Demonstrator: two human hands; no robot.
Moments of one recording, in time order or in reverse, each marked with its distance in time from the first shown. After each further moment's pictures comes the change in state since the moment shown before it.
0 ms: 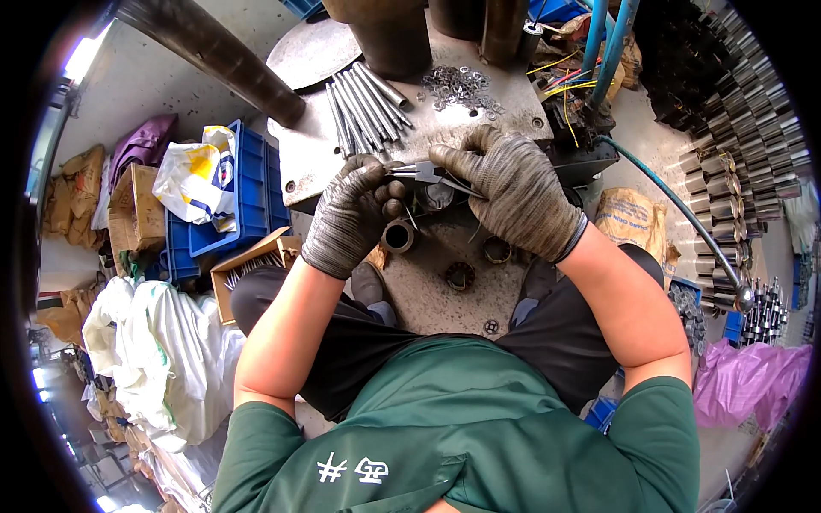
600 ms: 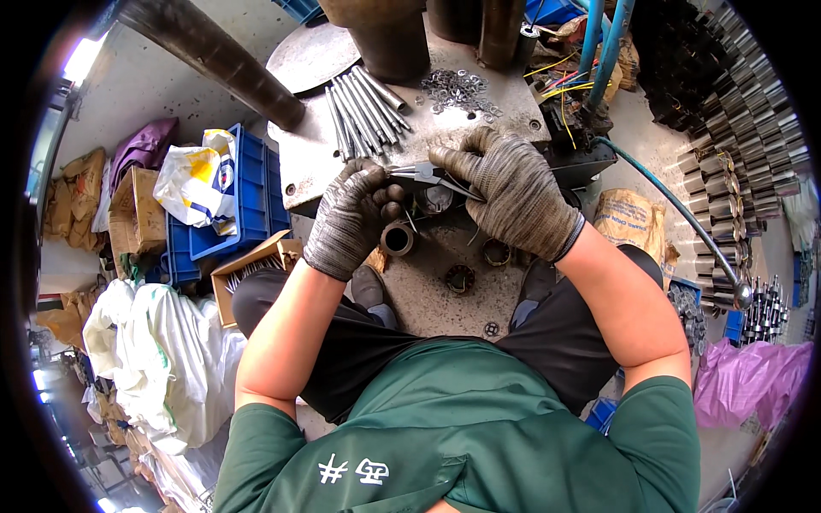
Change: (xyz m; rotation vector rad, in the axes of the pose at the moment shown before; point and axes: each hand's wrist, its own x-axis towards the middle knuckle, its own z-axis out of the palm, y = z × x) left_hand 0.001 0.000 0.001 0.101 0.074 0.009; right_hand 0.001 0.001 0.001 0.024 0.000 0.015
